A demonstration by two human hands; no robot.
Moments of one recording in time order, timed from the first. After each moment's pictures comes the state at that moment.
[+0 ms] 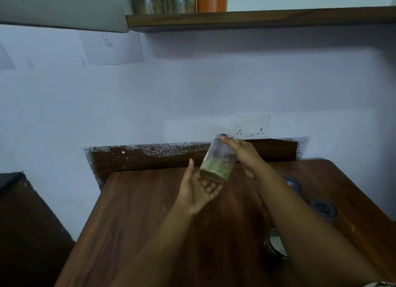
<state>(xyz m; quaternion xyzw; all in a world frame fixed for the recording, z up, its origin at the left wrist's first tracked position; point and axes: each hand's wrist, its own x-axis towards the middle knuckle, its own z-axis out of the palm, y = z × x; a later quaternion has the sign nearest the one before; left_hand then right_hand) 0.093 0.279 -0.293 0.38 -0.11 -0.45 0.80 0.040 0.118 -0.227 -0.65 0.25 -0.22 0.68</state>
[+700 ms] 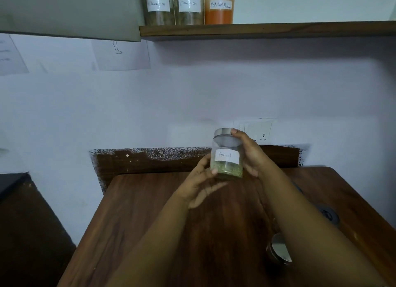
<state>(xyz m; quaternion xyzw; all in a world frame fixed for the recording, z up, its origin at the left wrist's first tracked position) 0.097 0.291 -0.258 0.42 -0.33 -0.43 0.73 0.030 0.131 -0.198 -0.60 0.11 -0.20 0.77</state>
